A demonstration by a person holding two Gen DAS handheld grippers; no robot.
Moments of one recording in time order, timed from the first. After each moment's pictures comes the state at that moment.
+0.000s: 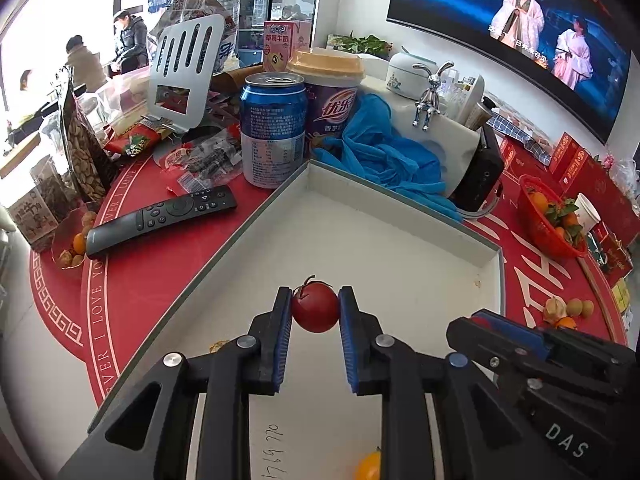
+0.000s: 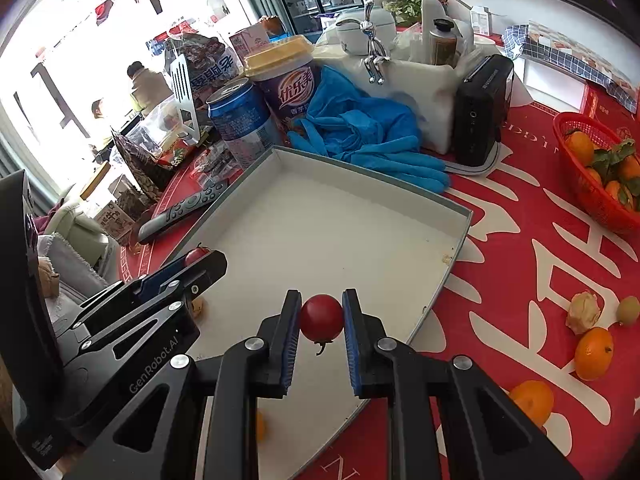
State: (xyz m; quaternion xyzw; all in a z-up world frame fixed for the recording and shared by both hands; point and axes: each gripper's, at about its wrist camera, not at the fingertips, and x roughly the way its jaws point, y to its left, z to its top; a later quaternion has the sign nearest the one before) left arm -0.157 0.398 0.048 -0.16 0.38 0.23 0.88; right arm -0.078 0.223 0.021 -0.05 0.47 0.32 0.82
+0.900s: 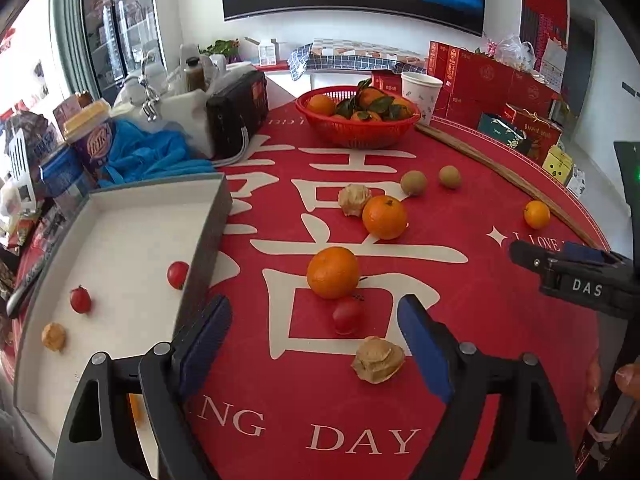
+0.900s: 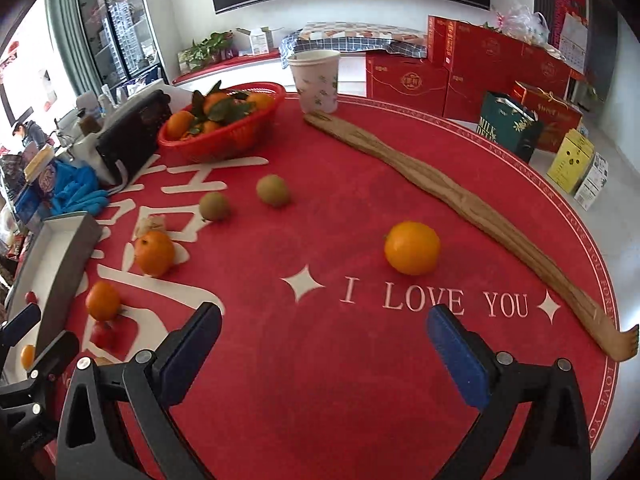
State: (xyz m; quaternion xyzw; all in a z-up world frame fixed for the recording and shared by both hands) left arm -0.130 0.195 0.039 -0.01 0.42 0.04 0.91; right arm -0.107 -0.073 0.012 0.02 0.43 0.00 0.90
